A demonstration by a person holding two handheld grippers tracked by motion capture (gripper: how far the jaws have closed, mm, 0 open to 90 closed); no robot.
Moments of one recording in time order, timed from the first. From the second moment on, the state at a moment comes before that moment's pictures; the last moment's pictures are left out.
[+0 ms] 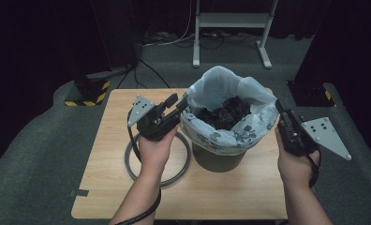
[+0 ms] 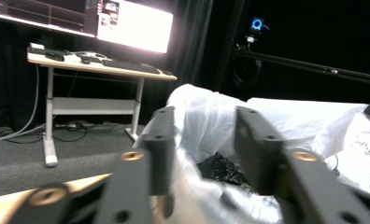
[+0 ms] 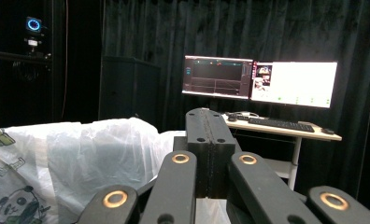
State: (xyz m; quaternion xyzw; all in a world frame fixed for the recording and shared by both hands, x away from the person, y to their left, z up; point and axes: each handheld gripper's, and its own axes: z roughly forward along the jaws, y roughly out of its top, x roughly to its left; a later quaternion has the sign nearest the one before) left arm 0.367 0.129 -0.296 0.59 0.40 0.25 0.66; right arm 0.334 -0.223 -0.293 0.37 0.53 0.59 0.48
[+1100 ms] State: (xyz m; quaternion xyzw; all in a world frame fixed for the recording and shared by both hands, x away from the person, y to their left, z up) left arm 0.403 0.119 -0.307 0.61 0.44 0.24 0.61; right arm 0.381 -0.230 -0.306 0.46 0.60 0.52 0.39
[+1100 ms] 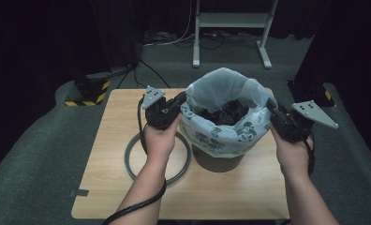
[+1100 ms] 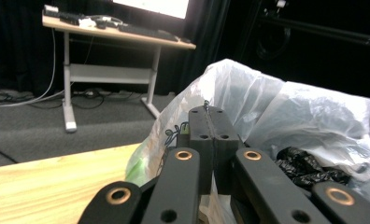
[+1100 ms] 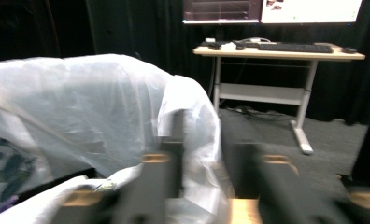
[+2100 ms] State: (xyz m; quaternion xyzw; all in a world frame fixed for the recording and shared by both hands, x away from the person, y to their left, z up) left arm 0.361 0.126 -0.276 0.51 0.37 0.30 0.72; right arm 0.327 -0.196 -0.246 0.35 0.46 0.61 0.54
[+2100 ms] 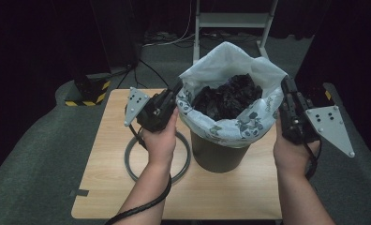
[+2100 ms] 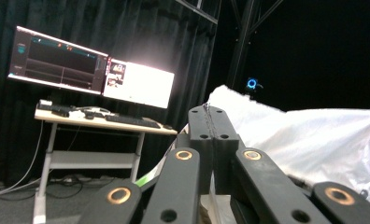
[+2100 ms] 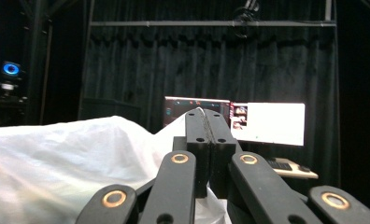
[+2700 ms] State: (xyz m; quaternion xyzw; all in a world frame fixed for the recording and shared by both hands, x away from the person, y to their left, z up) left arm 0.351 0.147 -0.311 0.57 0.40 0.23 0.68; right arm 0.311 -0.115 -0.265 0.31 0.52 0.62 0.49
